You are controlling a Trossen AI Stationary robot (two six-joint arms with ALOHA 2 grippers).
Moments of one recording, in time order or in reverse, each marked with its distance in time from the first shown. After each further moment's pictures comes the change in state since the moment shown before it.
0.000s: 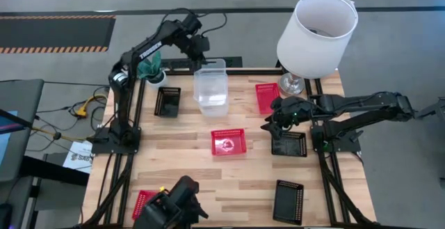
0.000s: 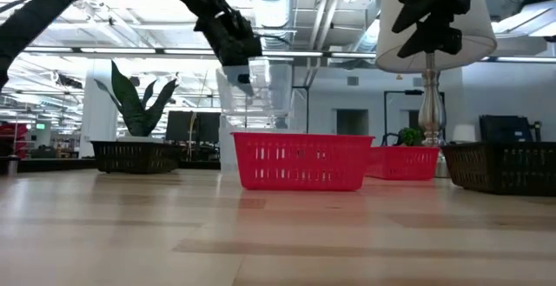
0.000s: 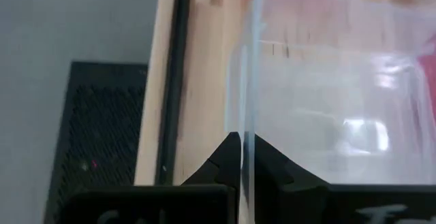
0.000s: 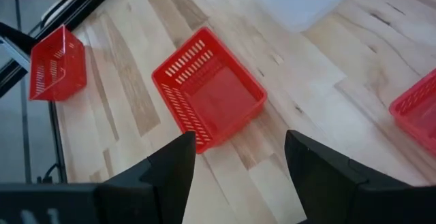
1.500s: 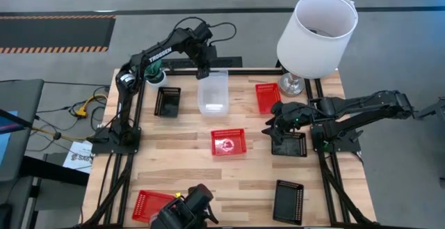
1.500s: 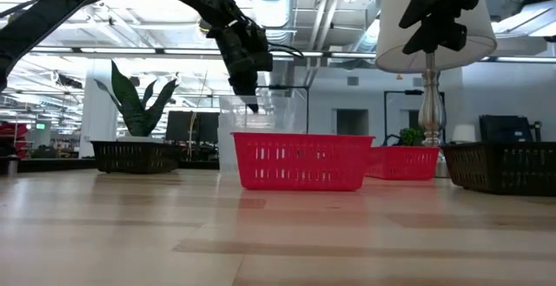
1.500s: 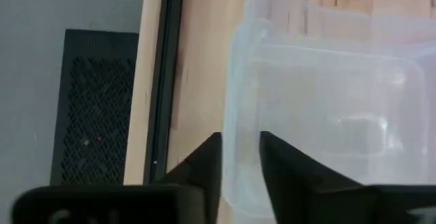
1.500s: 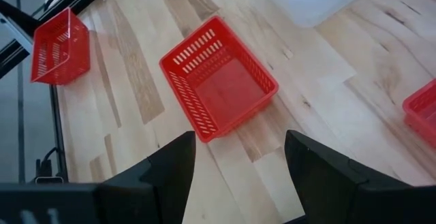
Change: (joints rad) left arm -0.085 0.060 -0.009 0.028 -0.161 -0.070; right arm 0.075 0.000 0.000 -0.010 0.040 -0.002
